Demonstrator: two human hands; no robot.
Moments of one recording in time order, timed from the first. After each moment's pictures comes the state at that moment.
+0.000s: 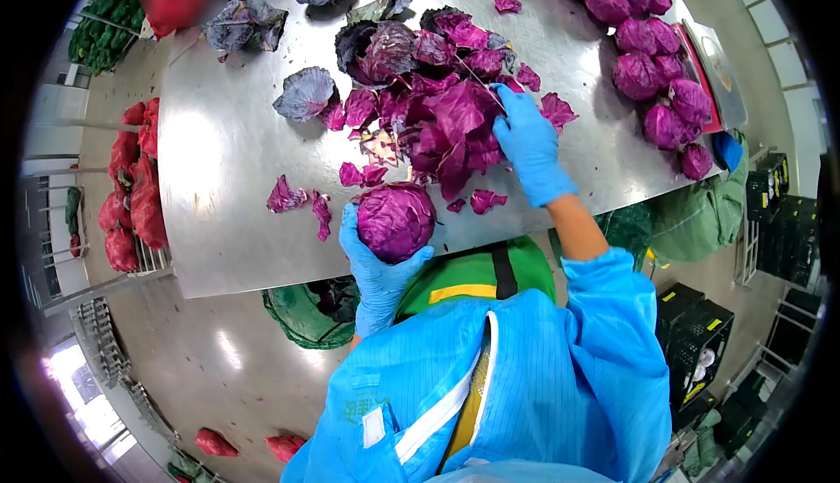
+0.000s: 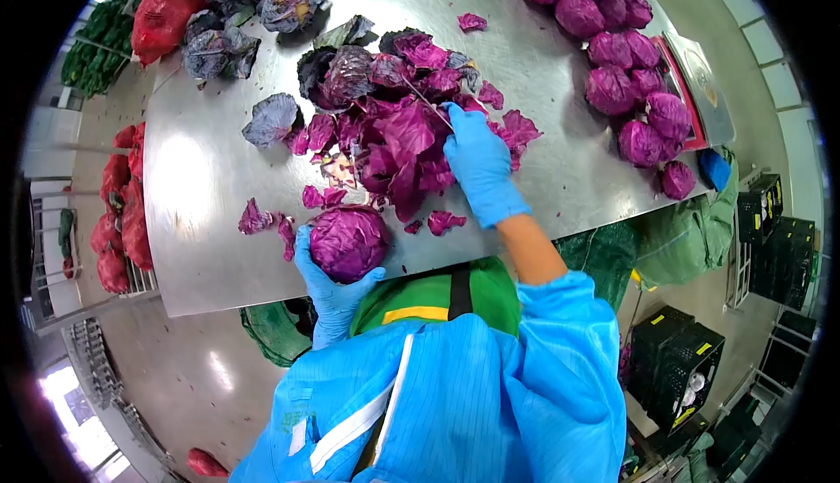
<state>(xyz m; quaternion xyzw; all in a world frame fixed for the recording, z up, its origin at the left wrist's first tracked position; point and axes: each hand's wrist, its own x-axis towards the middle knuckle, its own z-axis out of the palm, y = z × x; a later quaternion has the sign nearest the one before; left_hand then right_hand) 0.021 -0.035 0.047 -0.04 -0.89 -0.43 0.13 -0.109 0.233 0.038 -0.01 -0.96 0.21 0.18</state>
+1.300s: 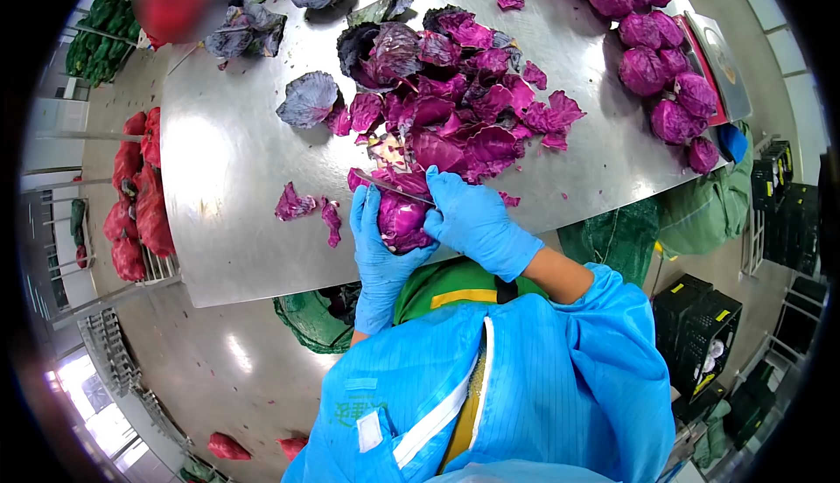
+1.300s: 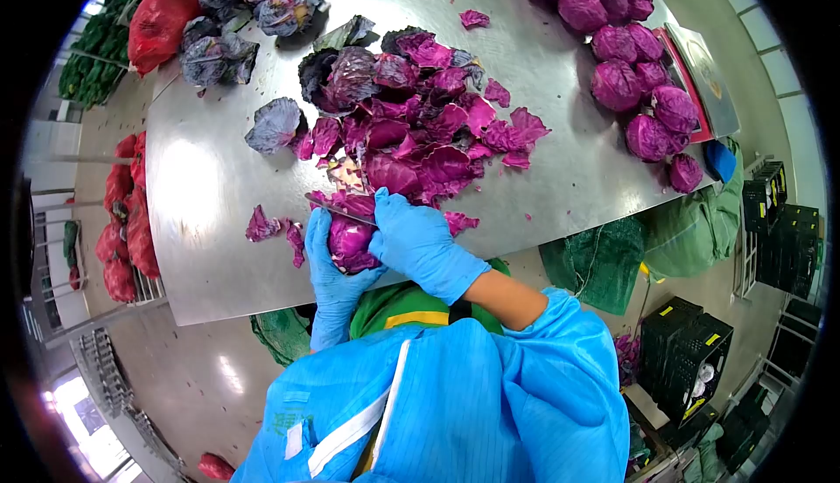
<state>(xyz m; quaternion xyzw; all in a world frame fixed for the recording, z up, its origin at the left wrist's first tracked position) -0.011 -0.043 0.052 -0.08 -0.89 -0.43 0.09 -0.045 0.133 0.086 0.09 -0.96 0.24 -0.09</state>
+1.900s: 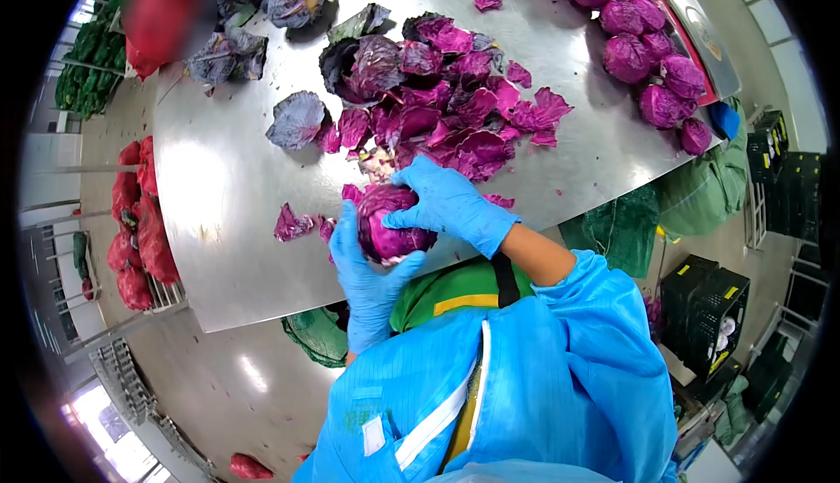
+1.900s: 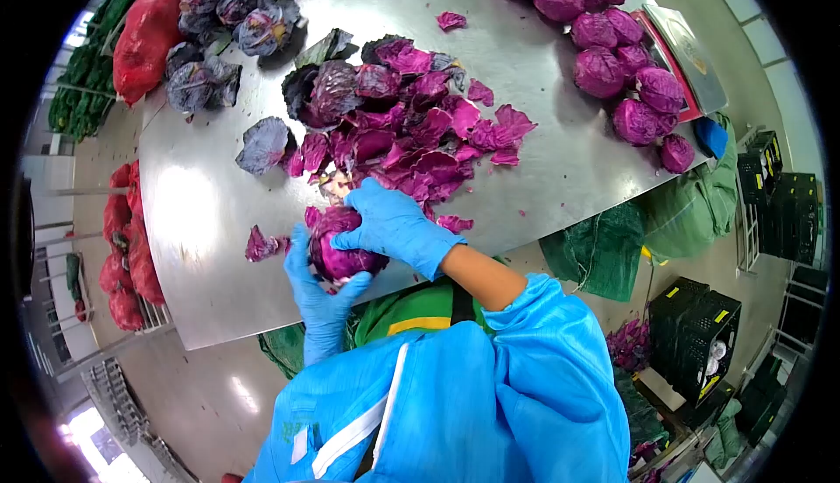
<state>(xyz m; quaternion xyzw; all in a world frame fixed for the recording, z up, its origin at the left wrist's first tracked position) -0.012 -0.056 0.083 -0.06 -0.91 -0.41 0.03 -0.085 0.126 0.087 0.11 -0.89 0.39 -0.19</state>
